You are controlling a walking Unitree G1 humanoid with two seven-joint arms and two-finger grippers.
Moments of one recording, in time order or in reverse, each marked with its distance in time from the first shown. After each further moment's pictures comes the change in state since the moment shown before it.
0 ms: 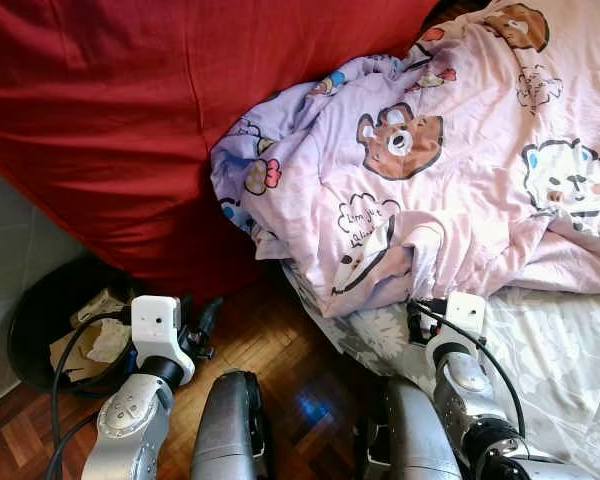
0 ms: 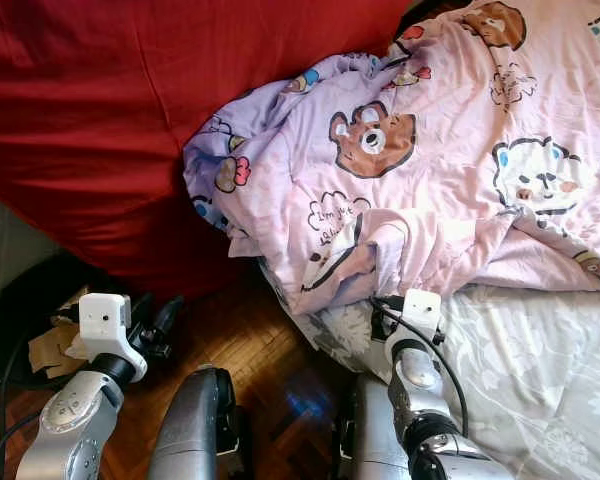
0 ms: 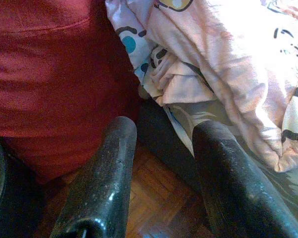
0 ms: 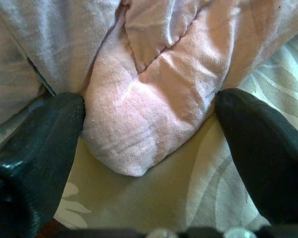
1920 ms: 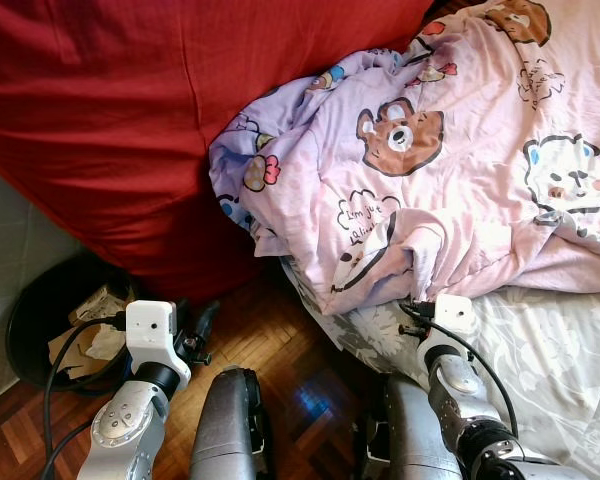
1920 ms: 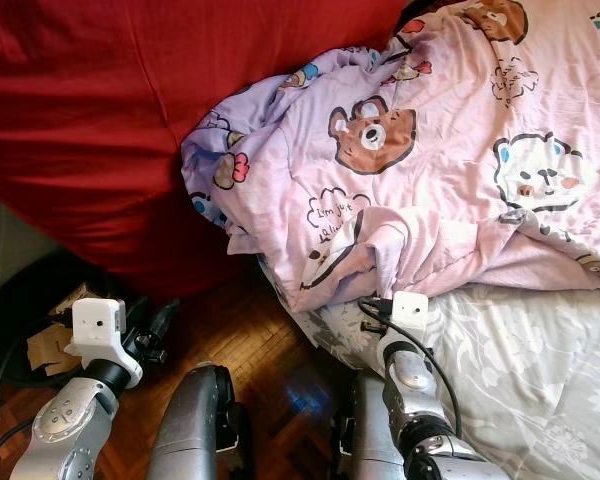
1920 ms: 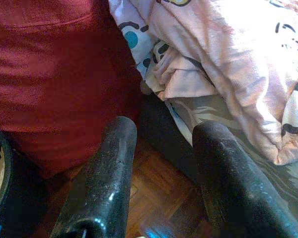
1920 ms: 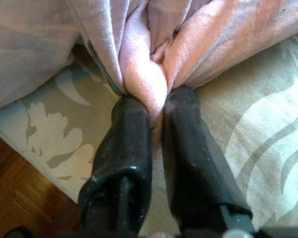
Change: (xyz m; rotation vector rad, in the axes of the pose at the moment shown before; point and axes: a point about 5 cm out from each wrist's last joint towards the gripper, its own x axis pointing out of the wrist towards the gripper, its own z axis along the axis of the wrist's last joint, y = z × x) left arm -0.009 0.000 0.002 0.007 0.001 0.009; right arm -0.003 0.013 -0.007 -0.021 0.026 0.082
